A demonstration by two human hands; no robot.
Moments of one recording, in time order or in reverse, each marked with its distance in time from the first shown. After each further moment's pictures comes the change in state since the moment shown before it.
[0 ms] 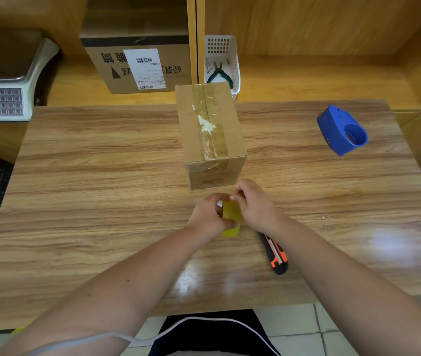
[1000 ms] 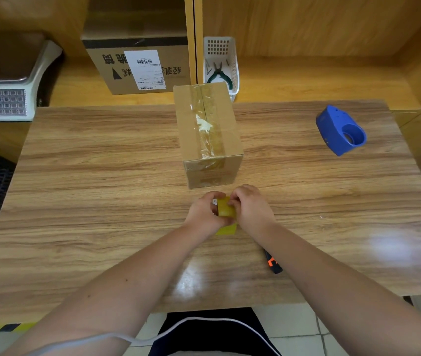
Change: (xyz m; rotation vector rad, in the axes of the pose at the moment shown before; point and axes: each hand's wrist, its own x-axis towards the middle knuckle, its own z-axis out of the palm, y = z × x) left_hand 0.001 -0.003 0.005 -0.016 0.056 -0.027; right_hand -0.007 0.011 0.015 -0.186 0.091 -0.041
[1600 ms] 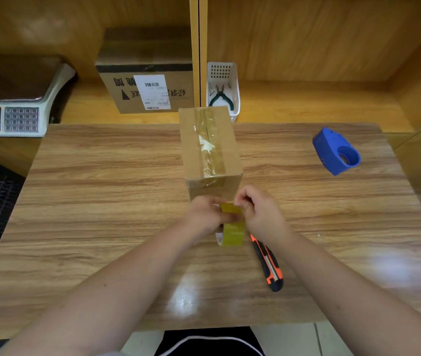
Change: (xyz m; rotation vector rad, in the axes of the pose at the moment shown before) left_hand -0.009 0.053 -0.029 -0.174 -0.101 -0.066; right_hand -0.005 -0.031 -0.057 0.287 0.132 -0.159
